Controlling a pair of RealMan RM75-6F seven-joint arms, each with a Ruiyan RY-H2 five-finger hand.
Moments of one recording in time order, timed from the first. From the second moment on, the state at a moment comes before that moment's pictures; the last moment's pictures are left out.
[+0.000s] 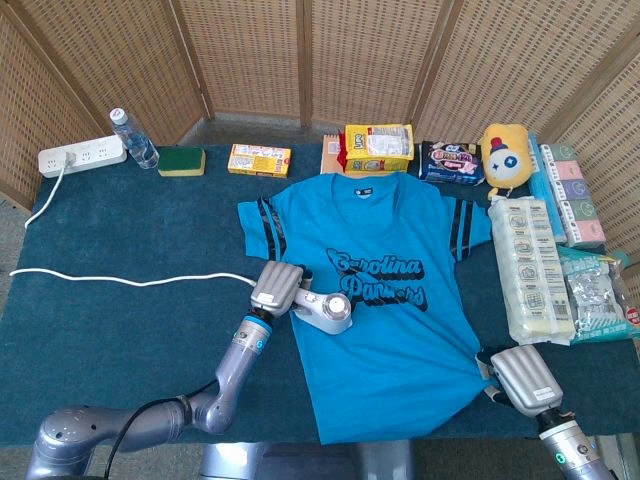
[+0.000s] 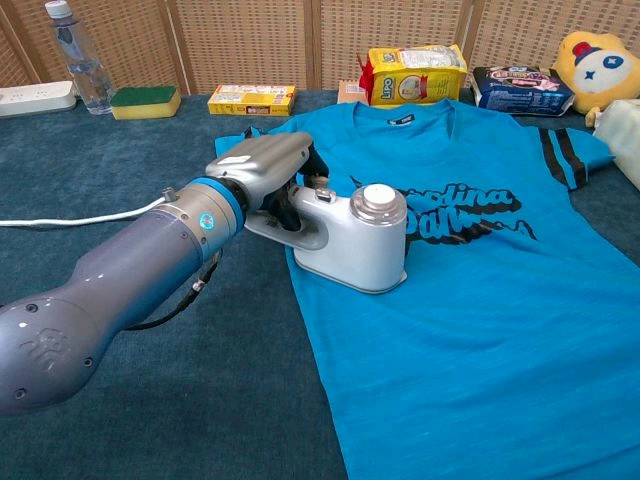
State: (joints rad) left arm -0.84 -2.03 -0.32 -1.16 1.09 1.01 0.45; right arm 0.20 -1.16 -0.09 -1.61 -1.67 1.30 -0.13
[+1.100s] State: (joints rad) left arm -0.92 -2.15 -0.35 -0.90 1.14 1.04 0.37; right arm 0.19 -1.15 -0.09 -1.62 -1.67 1.30 -0.14
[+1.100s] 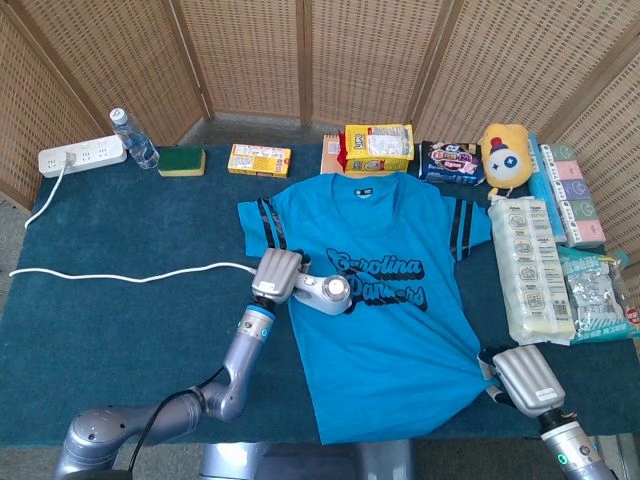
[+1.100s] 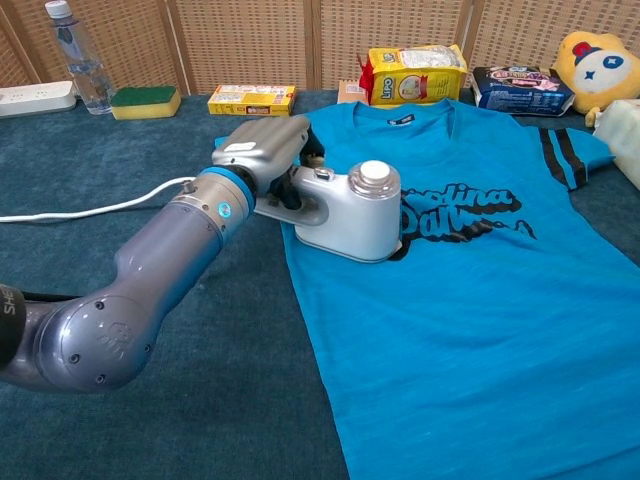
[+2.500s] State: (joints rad) left arm -0.67 -1.79 -0.23 -1.16 1.24 1.16 0.17; right arm 0.21 -1.18 -0.08 -1.64 -1.64 1.26 -0.20
